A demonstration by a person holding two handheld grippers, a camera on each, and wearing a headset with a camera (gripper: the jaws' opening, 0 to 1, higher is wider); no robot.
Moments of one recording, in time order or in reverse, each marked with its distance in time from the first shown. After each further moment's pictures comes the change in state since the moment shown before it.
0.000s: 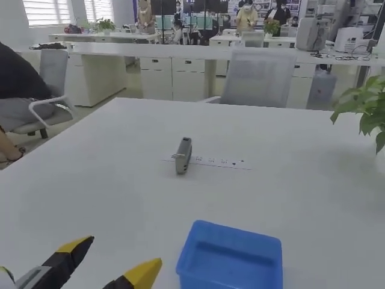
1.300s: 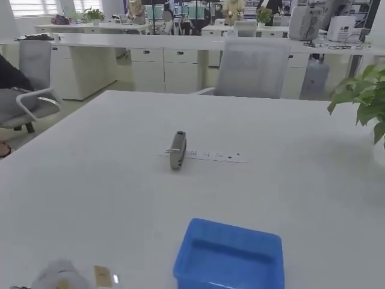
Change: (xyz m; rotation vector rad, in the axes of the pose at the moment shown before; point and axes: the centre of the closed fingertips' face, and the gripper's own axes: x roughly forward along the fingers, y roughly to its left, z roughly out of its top) left arm -0.014 -0.066 -0.156 0.385 0.854 -0.702; right arm 0.048 0.096 -0.053 -0.249 0.350 0.324
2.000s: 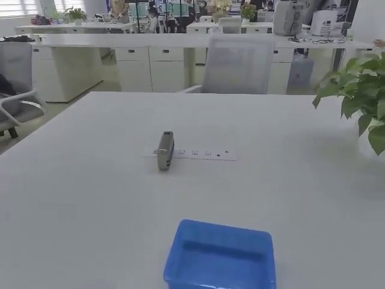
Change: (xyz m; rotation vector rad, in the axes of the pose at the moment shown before) left arm 0.015 -0.004 -0.008 0.299 0.167 -0.015; right arm 0.010 0.005 -0.002 0.011 0.009 0.026
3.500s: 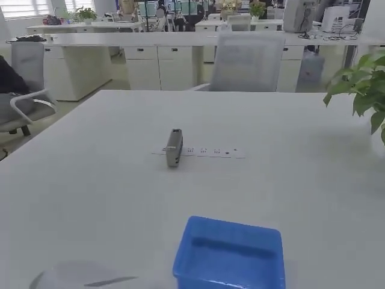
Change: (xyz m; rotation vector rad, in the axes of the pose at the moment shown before) left arm -0.065 -0.035 0.081 0.192 -0.198 0.012; right arm 0.051 0.073 0.003 -0.252 0.044 0.343
